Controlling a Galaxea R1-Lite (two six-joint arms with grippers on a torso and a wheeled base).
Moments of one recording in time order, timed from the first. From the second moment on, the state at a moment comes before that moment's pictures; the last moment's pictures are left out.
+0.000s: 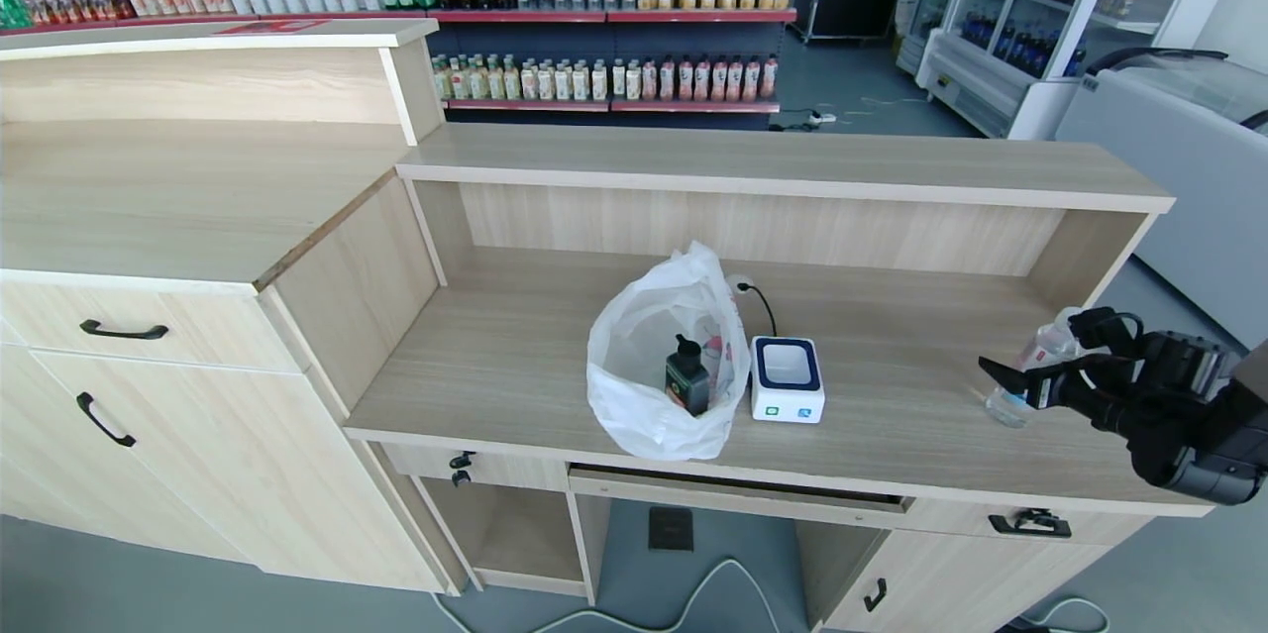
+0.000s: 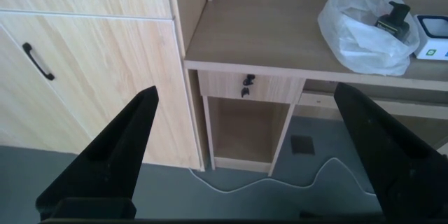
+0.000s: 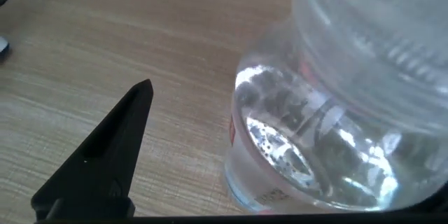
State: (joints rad) left arm 0.00 0.00 0.00 0.00 0.00 0.01; right arm -0.43 2.54 -1.19 -1.14 0.57 -0.26
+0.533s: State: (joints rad) left arm 0.00 0.00 0.00 0.00 0.00 0.01; right arm -0.40 2.57 -1.25 -1.14 0.47 -0.24
